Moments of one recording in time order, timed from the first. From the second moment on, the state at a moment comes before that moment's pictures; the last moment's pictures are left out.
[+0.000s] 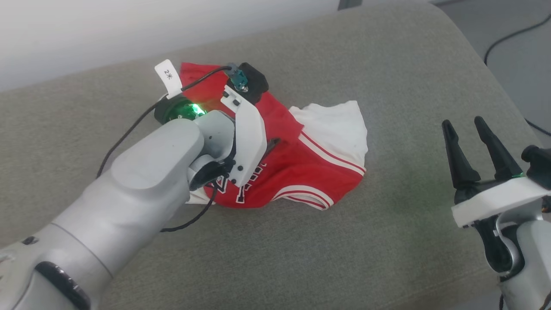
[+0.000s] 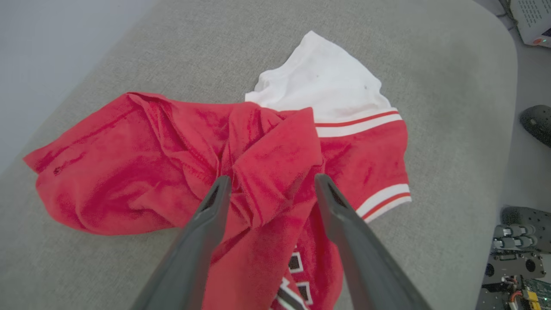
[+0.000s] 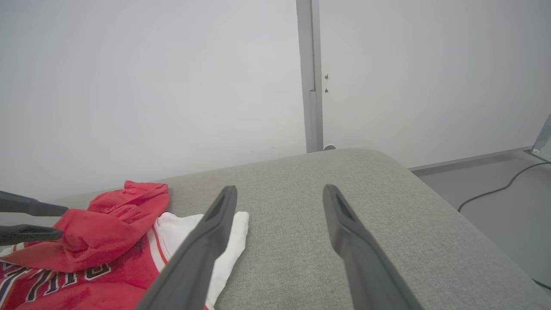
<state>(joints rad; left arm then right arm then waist) -1.09 0.32 -1.08 0.65 -0.95 -0.13 0.45 -0.33 -0.32 0.13 0.25 0.55 0.13 -0.19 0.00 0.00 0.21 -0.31</state>
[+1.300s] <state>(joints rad) -0.94 0.47 -1.15 0.79 -1.13 -0.06 0.55 -0.27 -0.30 0.08 0.13 0.49 0.13 -0.13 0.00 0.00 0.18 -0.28</state>
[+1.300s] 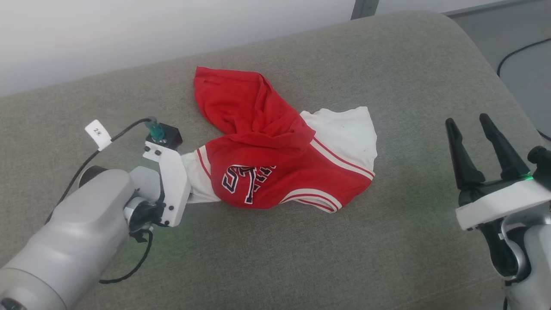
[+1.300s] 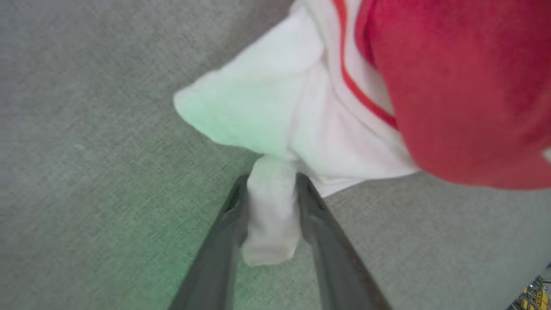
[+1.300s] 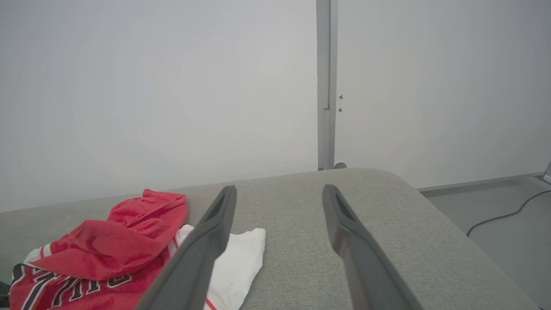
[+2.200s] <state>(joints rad) -0.74 0.82 -1.00 0.53 -1.33 0.27 0.65 -0.21 -0.29 -0.02 0.08 0.46 0.13 -0.09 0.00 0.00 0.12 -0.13</state>
